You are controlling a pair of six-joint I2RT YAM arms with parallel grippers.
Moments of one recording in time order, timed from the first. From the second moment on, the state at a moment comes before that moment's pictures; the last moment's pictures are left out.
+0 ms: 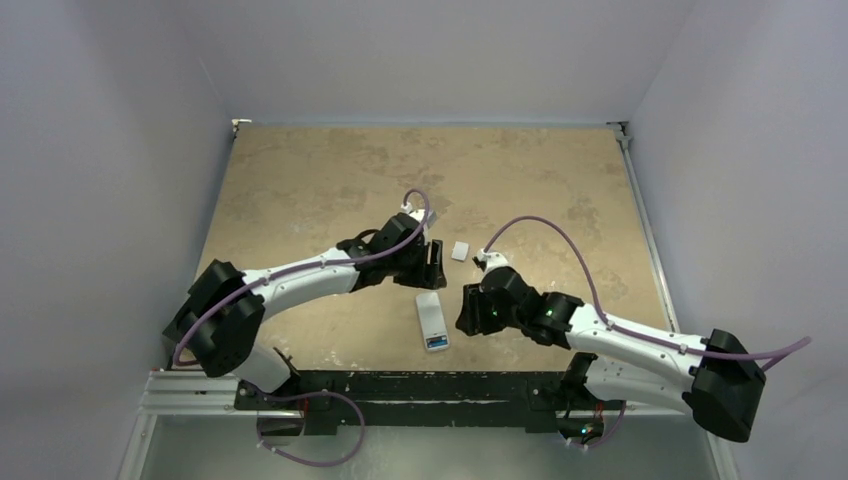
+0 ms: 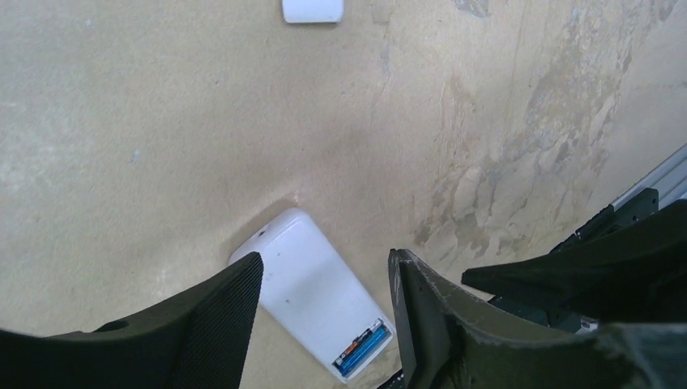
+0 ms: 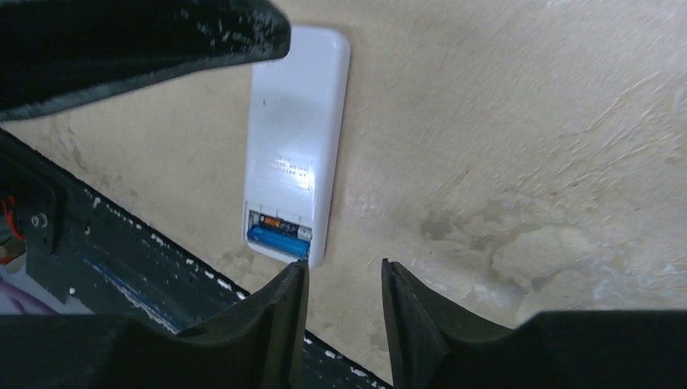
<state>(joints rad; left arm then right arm) -0.83 1.50 0.92 -0.24 0.06 -0.64 0.96 1.01 0.55 -0.36 0.08 0.70</state>
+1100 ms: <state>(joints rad) -0.82 1.79 1.03 -0.15 0.24 -0.62 1.15 1.23 0.45 -0.12 0.01 0.84</state>
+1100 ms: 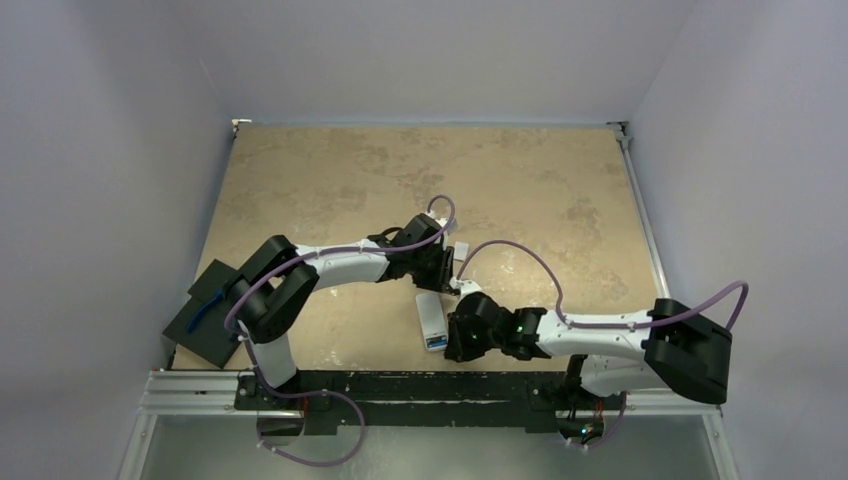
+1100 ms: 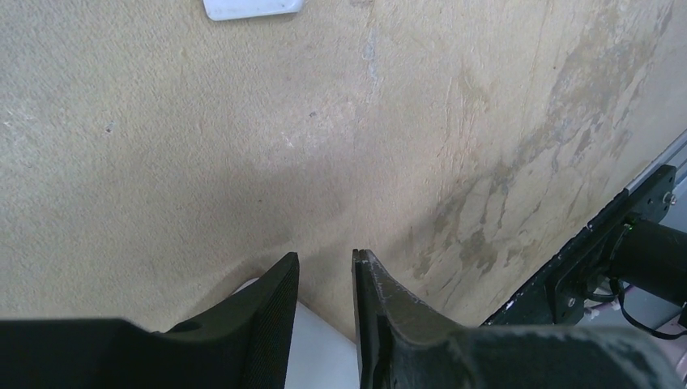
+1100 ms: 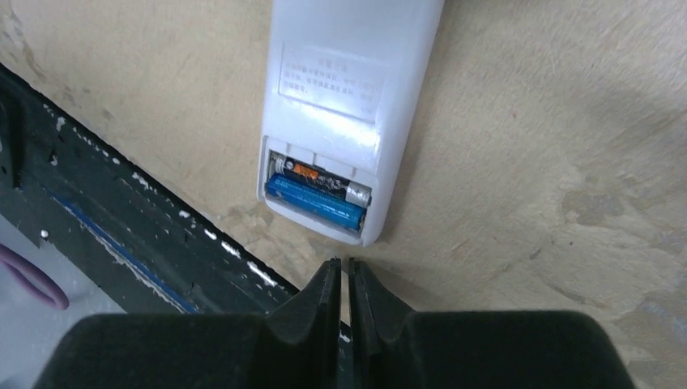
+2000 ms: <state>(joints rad) -0.82 1.72 0.96 -0.23 0.12 -0.60 1.15 1.25 0.59 -0.33 0.20 0.82</state>
